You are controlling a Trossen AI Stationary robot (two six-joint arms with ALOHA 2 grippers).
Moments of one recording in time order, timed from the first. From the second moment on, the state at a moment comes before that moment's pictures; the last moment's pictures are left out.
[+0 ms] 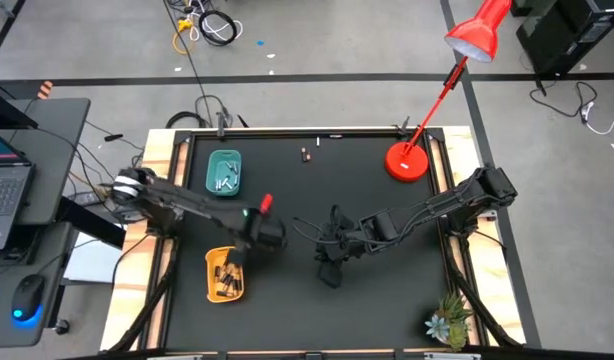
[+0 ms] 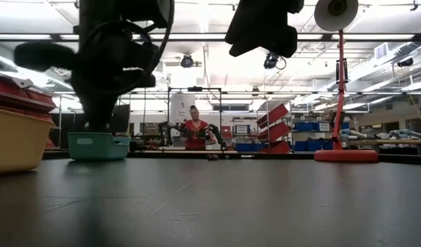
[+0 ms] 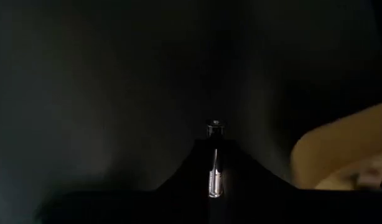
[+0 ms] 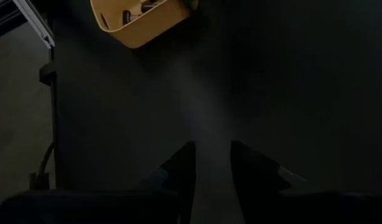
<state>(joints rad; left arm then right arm) -0.19 1.65 1.15 -1.07 -0.14 0.19 0.31 1.71 1.34 -0.51 0.16 0.68</state>
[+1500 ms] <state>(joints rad) 0.54 1.46 1.21 -0.79 0.18 -0.01 -0.30 1.66 1.34 -0.54 -0.05 0.58</state>
